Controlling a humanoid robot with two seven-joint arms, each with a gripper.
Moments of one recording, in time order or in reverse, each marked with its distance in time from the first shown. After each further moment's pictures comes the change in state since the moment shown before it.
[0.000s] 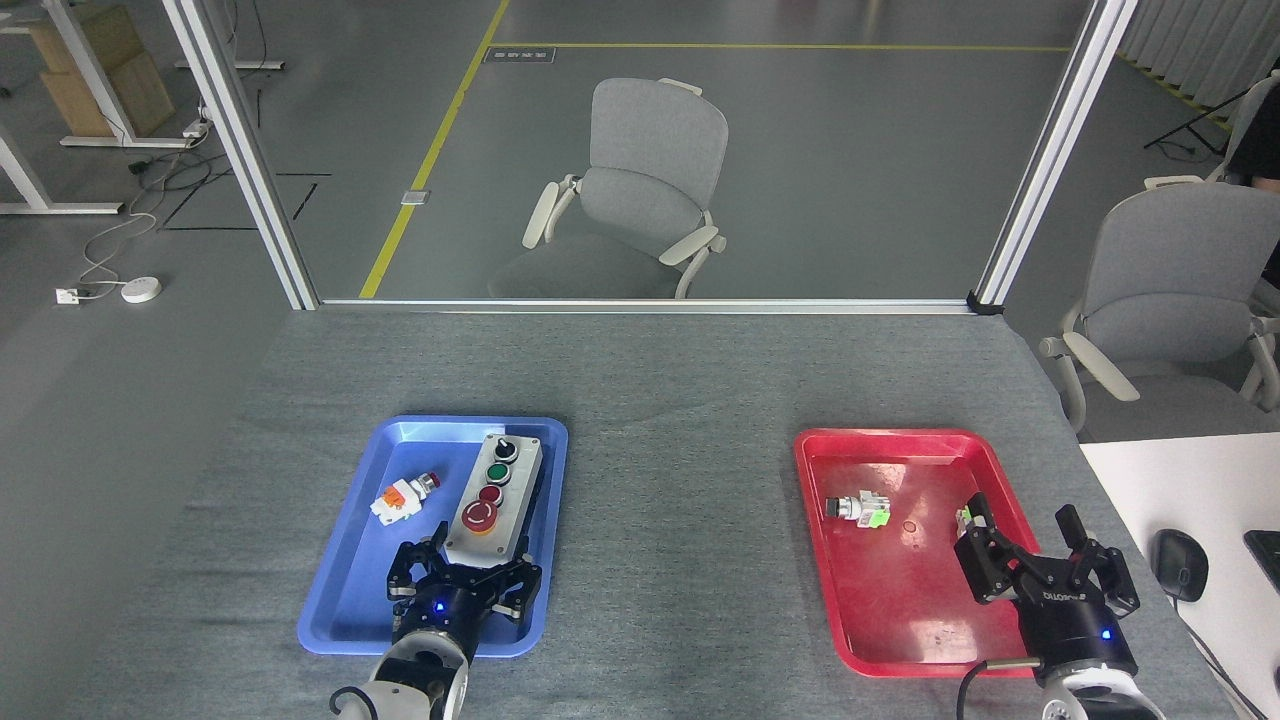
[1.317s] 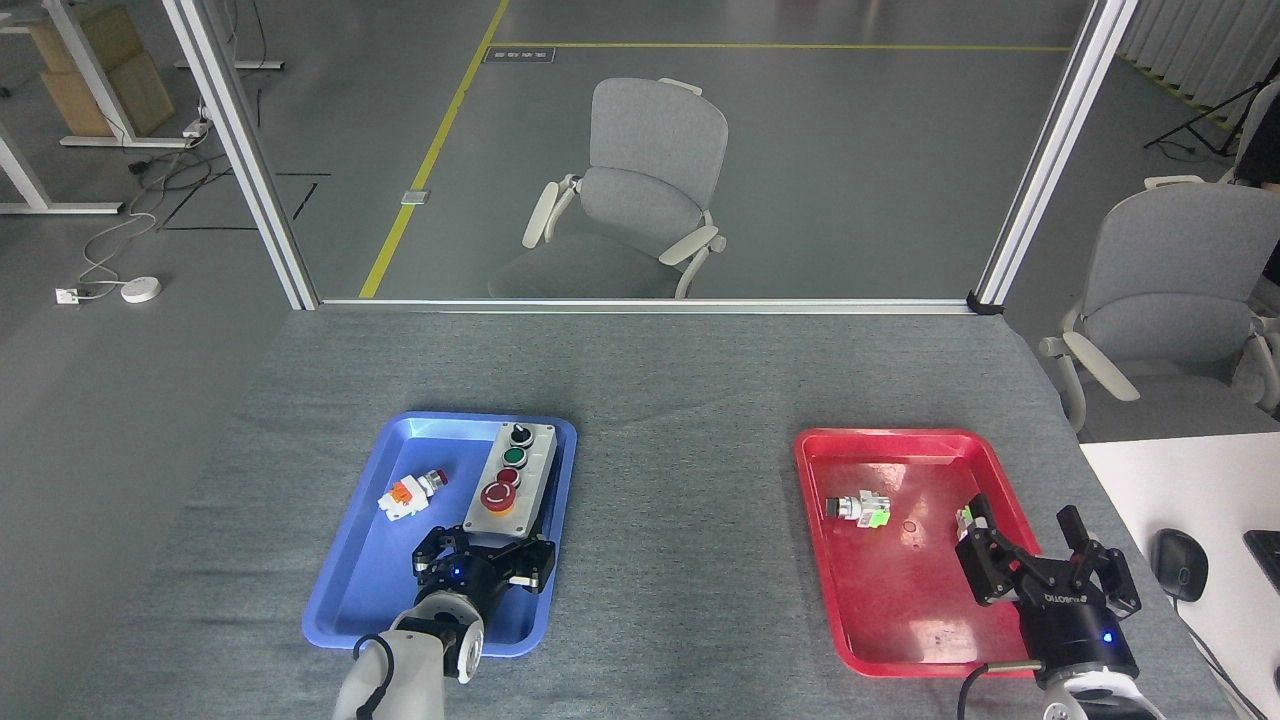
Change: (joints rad) left arm -0.147 -0.033 0.007 0.201 0.109 -0.068 -0.060; right arm 0.004 -0.002 0.000 0.002 -0.001 -0.004 -0.013
